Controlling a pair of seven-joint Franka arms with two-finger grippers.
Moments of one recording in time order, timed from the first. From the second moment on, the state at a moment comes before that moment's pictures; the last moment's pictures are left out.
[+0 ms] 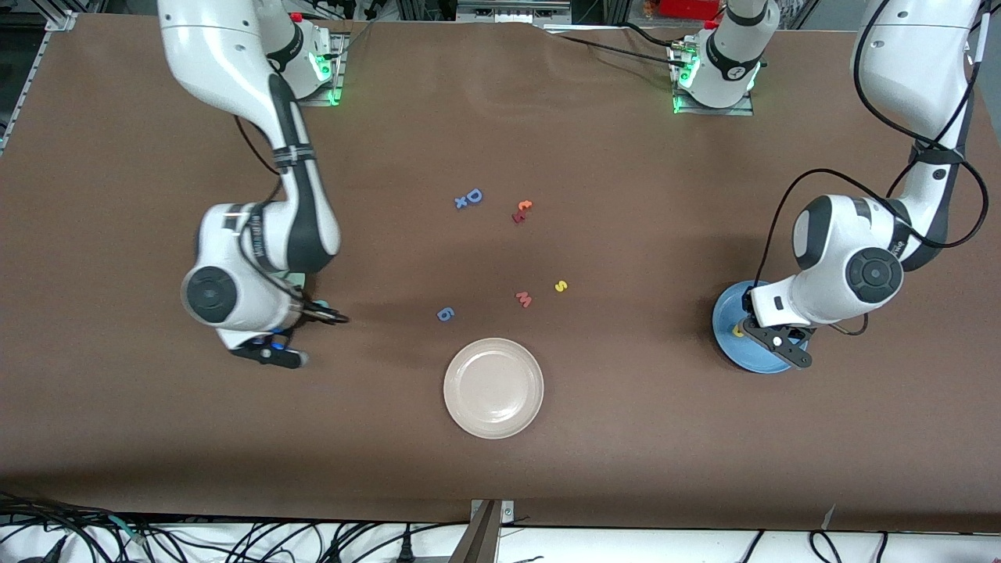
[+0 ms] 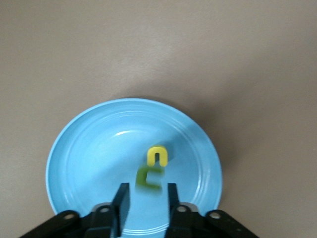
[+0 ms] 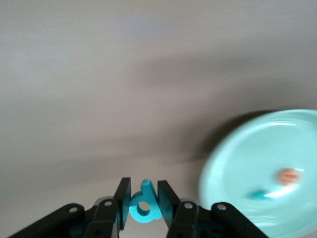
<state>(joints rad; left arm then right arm) 0.03 0.52 -0.07 -1.80 0.10 2.24 0.53 0.66 0.70 -0.58 -1.53 0.39 1.90 0.16</state>
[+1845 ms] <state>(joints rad) -0.34 0.58 -0.15 -1.74 0.05 2.22 -0.49 0.66 0.42 -0.83 -1.85 0.39 1.89 -0.13</state>
